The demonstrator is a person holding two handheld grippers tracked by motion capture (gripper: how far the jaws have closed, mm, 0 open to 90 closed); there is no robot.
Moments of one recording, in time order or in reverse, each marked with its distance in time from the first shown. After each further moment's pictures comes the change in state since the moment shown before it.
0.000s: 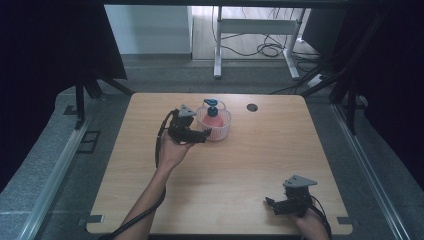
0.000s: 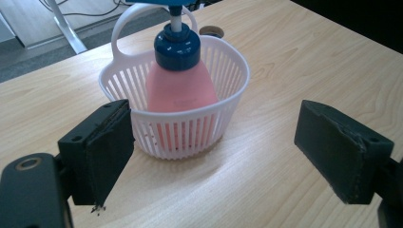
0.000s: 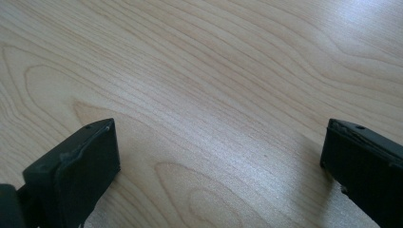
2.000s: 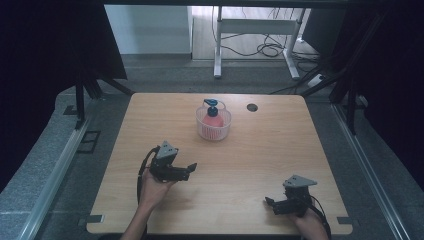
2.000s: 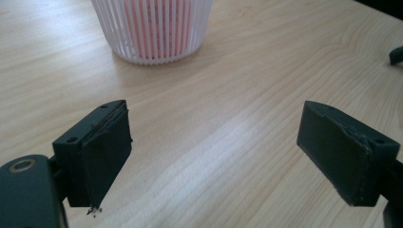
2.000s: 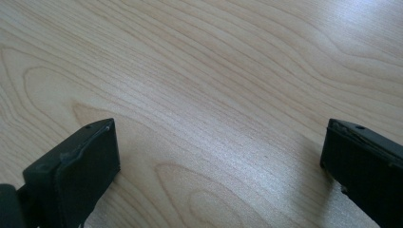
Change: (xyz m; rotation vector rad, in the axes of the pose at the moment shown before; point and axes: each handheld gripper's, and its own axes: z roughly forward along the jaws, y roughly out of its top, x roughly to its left) left arm -0.020 -0.107 -0.044 -0.010 -0.035 -0.021; right arm 0.001 0.000 0.000 -0.001 -0.005 0.008
